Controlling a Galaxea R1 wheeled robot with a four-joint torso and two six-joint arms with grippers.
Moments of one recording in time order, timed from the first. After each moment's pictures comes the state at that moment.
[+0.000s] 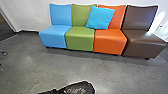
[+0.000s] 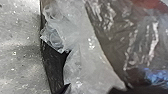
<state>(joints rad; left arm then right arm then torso) 0.69 2.65 -2.21 -0.44 0.44 -0.03 -1.20 1.88 -1.25 -0.08 -0.10 0.15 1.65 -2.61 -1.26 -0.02</state>
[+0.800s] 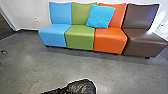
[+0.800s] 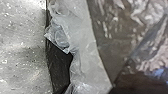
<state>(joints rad) 0.68 2.80 -2.43 -0.44 0.41 -0.02 -1.20 1.89 -1.25 -0.08 -0.10 0.15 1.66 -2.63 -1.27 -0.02</state>
